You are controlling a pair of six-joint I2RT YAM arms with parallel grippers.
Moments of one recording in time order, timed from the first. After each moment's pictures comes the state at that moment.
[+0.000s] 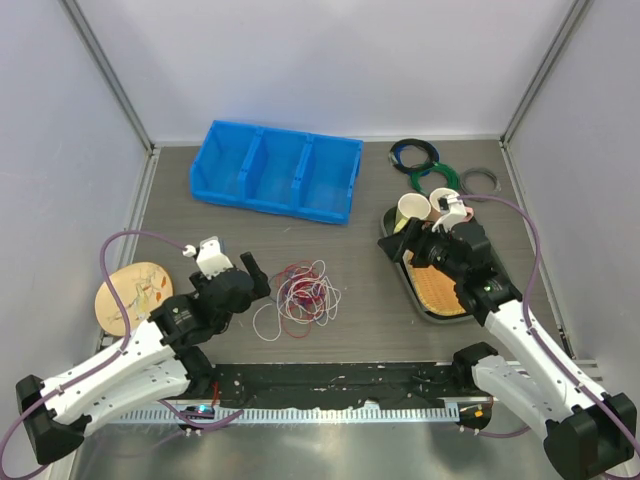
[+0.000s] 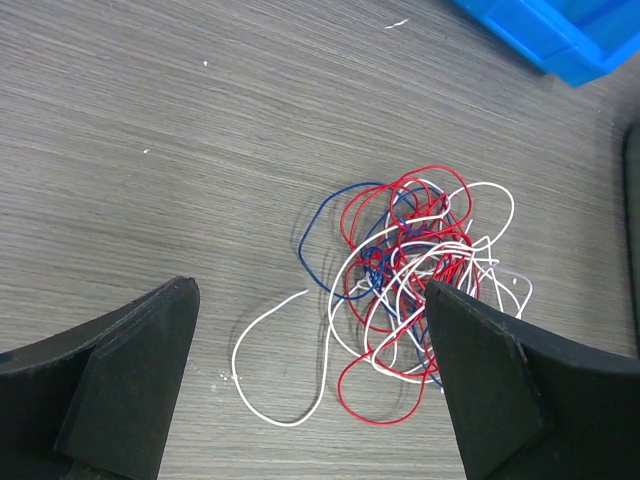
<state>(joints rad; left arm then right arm) -0.90 0.70 0.62 -0.70 -0.68 -1.00 0.35 0.81 0.59 -0.12 -0.22 0.55</state>
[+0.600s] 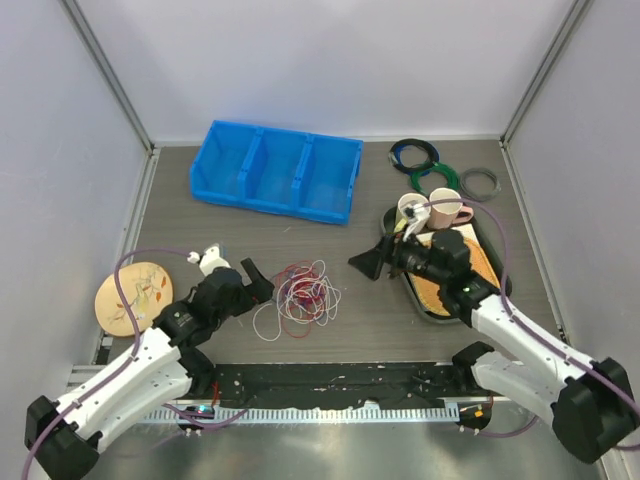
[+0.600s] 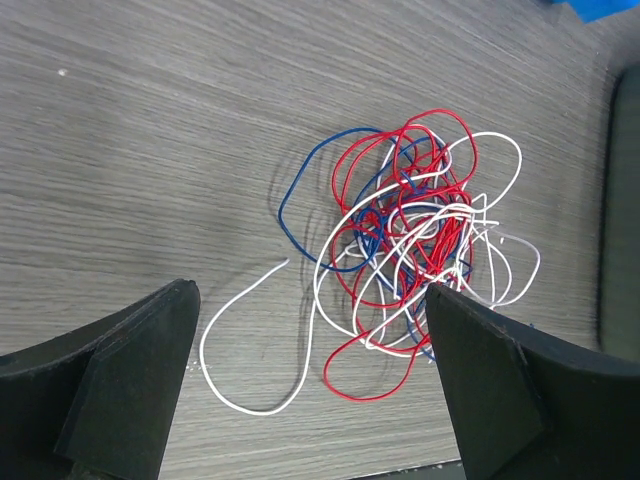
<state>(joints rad) -0.72 0.66 0.46 -0.55 -0.37 -0.97 0.42 0.89 0.48 0.22 -0.47 0.55</state>
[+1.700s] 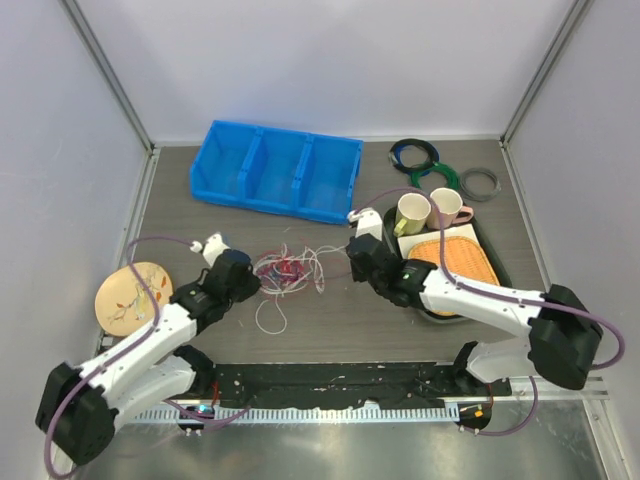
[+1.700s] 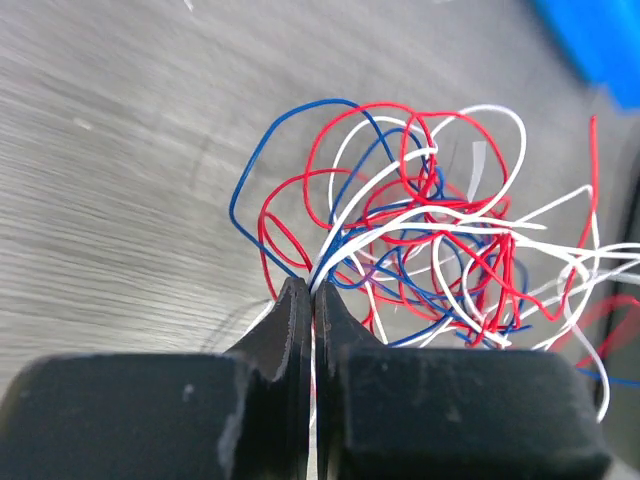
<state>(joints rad) -0.59 0.97 0.47 -0.33 -0.26 -0.98 0.93 1.35 0.81 -0.19 0.43 0.41</state>
